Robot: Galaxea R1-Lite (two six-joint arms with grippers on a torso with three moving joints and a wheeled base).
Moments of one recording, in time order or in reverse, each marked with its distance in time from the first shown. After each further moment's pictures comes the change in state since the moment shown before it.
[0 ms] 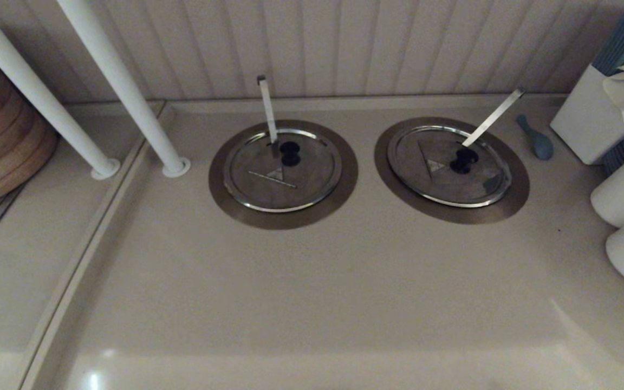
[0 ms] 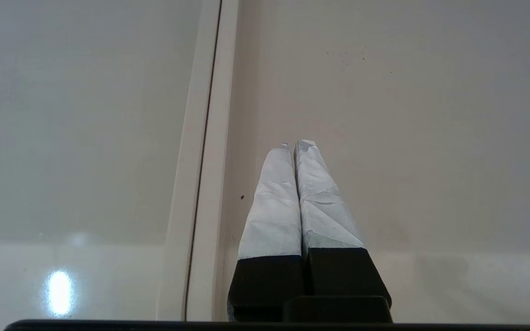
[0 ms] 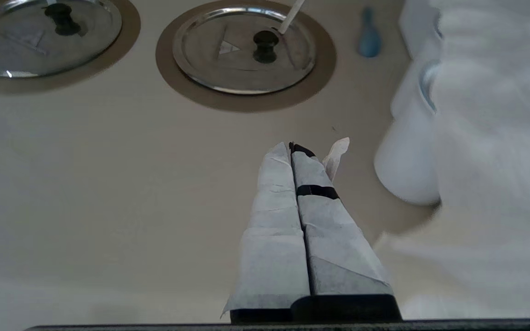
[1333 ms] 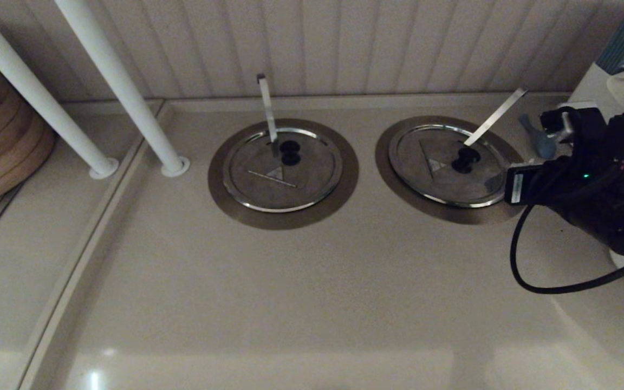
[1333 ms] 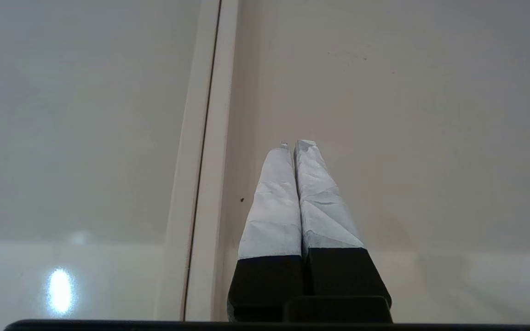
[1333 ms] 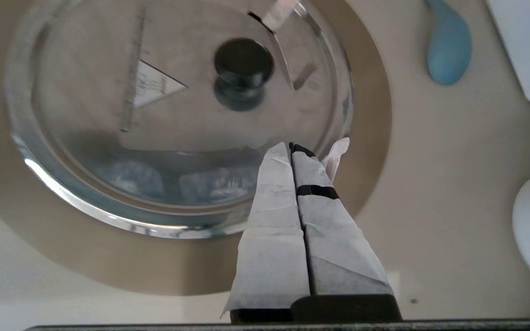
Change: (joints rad) left arm 0.000 0.000 0.000 0.000 0.000 0.000; right arm 0.211 1.251 -0.345 -0.696 -0.426 -0.043
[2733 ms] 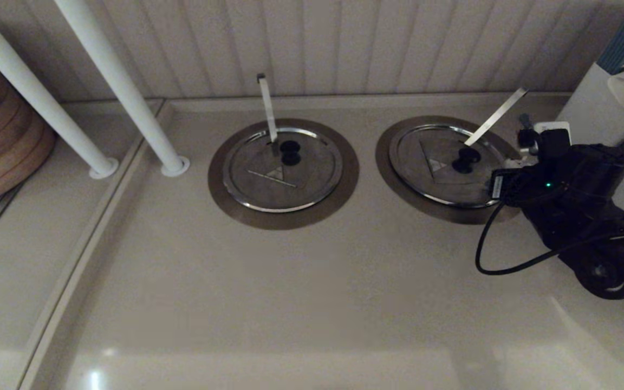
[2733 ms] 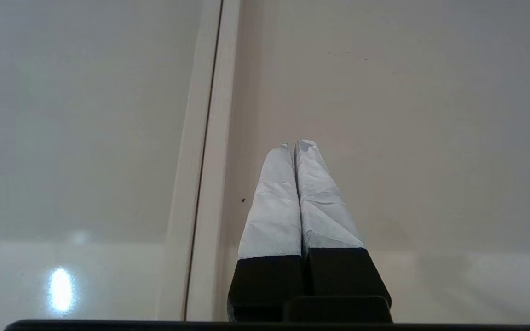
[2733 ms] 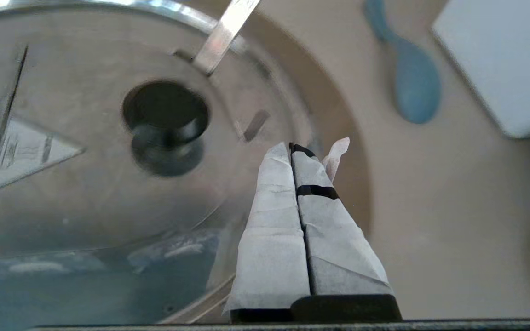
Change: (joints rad) left arm 0.000 0.000 0.000 0.000 0.000 0.000; right arm -0.095 0.291 0.011 -0.493 -0.034 -0.101
